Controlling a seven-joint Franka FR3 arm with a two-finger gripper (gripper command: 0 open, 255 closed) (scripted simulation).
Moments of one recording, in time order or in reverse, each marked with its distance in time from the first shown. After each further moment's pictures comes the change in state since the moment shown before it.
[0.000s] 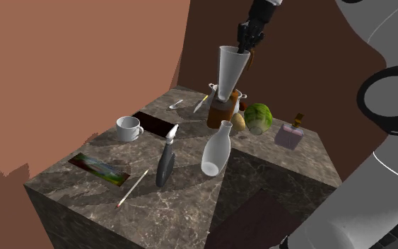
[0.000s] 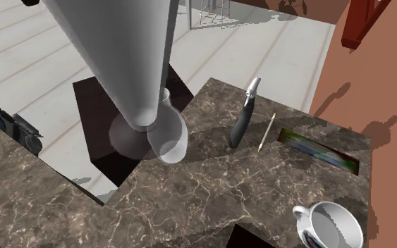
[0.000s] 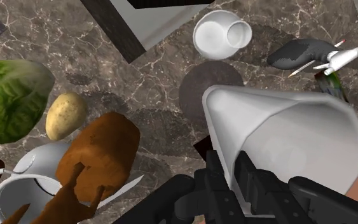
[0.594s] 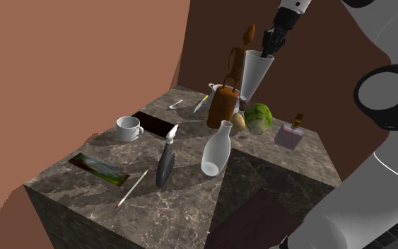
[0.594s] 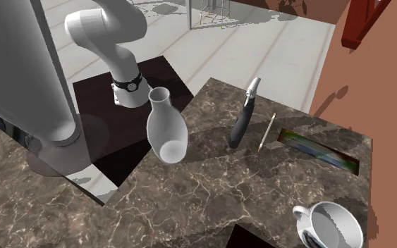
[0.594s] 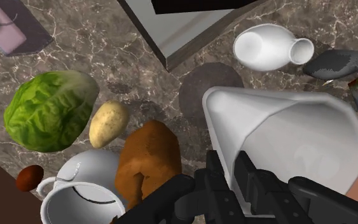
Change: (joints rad) arm -0.117 -0.003 -0.119 0.003 0.019 -0.031 -0.227
